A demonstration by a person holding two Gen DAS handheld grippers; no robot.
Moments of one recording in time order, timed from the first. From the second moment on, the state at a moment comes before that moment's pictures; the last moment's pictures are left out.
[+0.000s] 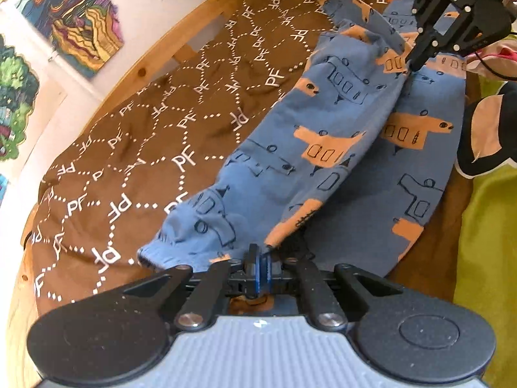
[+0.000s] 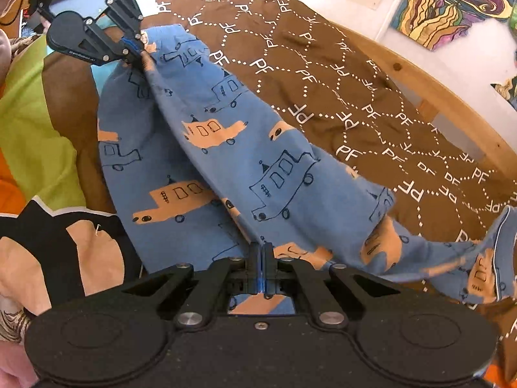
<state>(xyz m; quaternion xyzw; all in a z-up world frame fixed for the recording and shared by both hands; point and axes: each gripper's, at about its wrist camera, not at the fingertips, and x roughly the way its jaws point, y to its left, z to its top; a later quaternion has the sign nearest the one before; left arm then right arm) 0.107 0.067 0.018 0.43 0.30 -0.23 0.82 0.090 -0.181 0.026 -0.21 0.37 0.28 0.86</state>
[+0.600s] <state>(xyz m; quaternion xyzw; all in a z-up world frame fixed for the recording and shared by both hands) 0.095 0.079 0.012 0.47 0.30 -0.25 0.79 0.061 -0.167 0.031 -0.23 0.38 0.30 0.84</state>
